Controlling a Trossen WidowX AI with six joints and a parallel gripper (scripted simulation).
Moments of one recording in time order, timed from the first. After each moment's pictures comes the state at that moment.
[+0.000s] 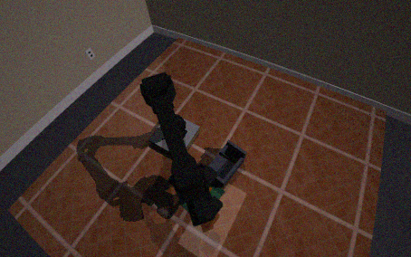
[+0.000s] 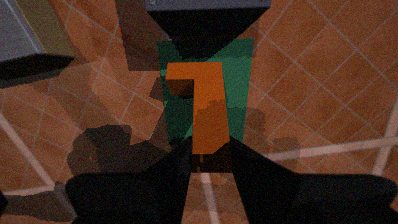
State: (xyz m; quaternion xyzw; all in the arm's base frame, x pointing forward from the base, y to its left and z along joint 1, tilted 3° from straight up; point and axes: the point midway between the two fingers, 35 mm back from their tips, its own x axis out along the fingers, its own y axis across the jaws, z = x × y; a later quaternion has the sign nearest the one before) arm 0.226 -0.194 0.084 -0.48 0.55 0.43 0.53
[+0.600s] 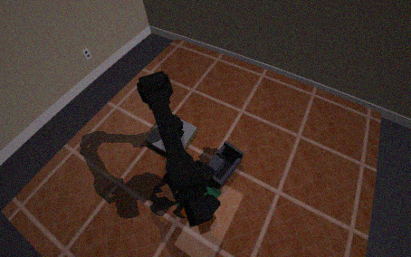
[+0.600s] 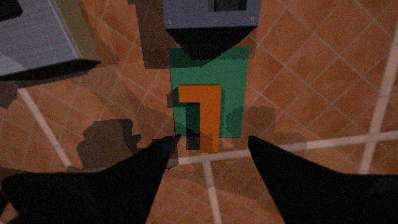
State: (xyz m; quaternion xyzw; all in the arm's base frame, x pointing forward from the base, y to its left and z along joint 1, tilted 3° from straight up) arm 0.224 -0.191 0.113 -0.47 0.55 0.44 0.53
